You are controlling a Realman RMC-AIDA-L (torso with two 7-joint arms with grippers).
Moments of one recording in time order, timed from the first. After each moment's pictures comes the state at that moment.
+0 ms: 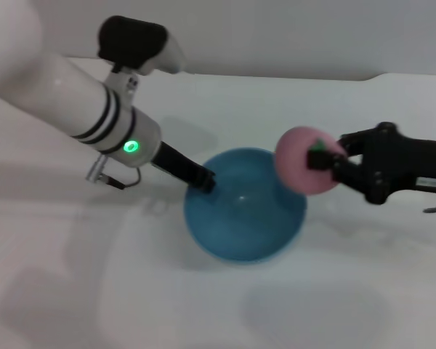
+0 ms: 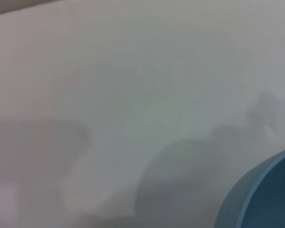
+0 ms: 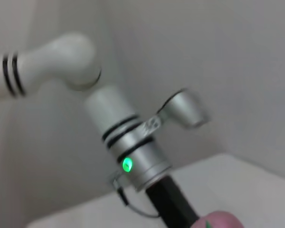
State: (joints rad) left arm -0.69 -2.07 1.47 0.93 2.36 1.19 -2.66; right arm 0.41 2.04 -1.15 -0.85 -1.59 -1.51 1.49
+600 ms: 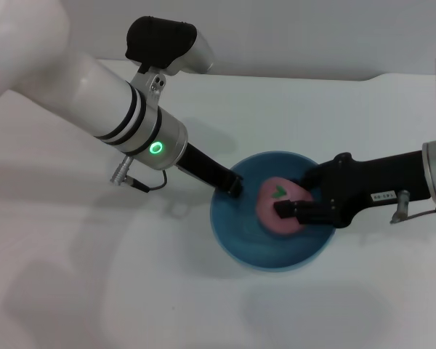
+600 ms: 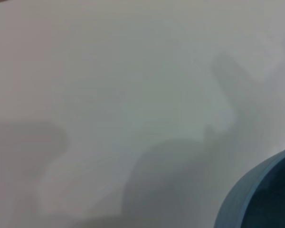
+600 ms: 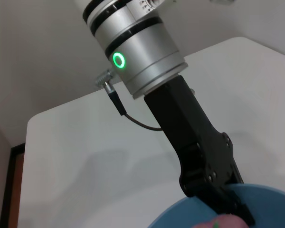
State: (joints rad) left arm -0.71 -2.07 1.53 0.93 2.27 1.18 -2.67; right arm 0.54 2.07 -1.26 -0.96 -1.94 -1.44 1.78
